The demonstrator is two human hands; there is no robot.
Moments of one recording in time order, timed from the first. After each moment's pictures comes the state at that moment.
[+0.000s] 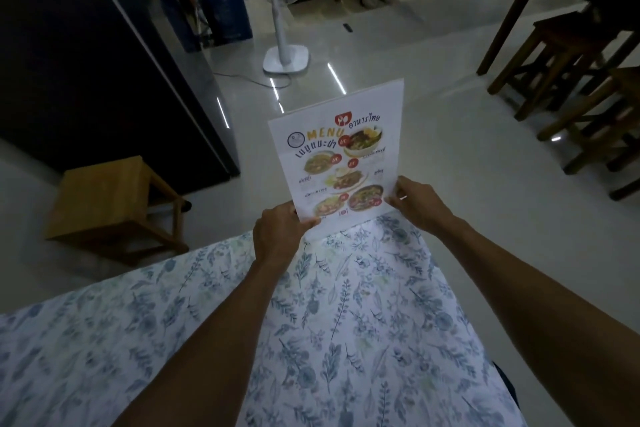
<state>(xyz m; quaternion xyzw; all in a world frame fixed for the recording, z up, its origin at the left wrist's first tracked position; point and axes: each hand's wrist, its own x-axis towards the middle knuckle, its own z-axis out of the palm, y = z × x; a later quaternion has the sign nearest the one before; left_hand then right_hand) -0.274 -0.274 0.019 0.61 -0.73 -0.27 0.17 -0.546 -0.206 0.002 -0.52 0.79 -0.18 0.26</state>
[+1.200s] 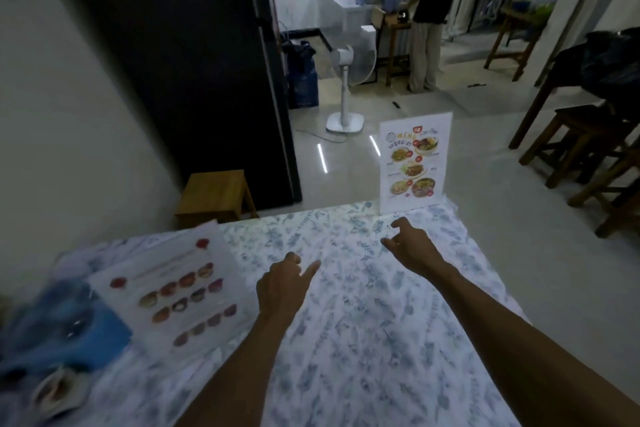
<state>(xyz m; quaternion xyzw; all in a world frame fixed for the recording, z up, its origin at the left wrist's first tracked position) 0.010 -0.037 0.099 0.67 -0.72 -0.15 0.14 -0.257 -0.022 0.115 -0.52 0.78 -0.22 0.26</state>
